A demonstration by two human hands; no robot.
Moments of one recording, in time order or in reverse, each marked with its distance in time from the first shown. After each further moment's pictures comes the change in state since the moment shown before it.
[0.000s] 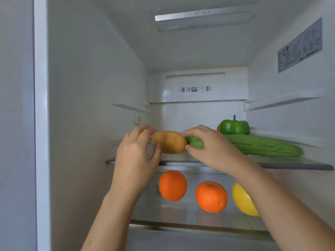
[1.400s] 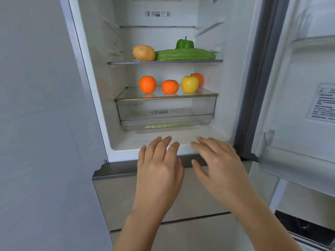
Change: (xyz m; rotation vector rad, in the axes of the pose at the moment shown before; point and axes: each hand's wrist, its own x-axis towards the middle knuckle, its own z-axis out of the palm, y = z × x) left_hand -0.303 0.137 -0.198 -0.119 -0.281 0.116; right_hand -0.377 -0.223 -0.028 -0.479 0.089 0.281
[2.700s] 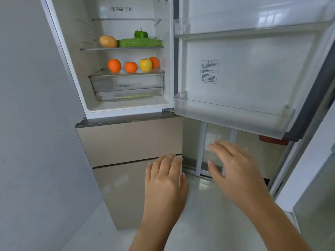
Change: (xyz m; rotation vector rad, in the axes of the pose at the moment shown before) left_hand -0.180 0.303 -0.112 -0.089 -0.128 -0.081; right_hand -0.257 0.079 -0.271 -0.043 -0.064 0.167
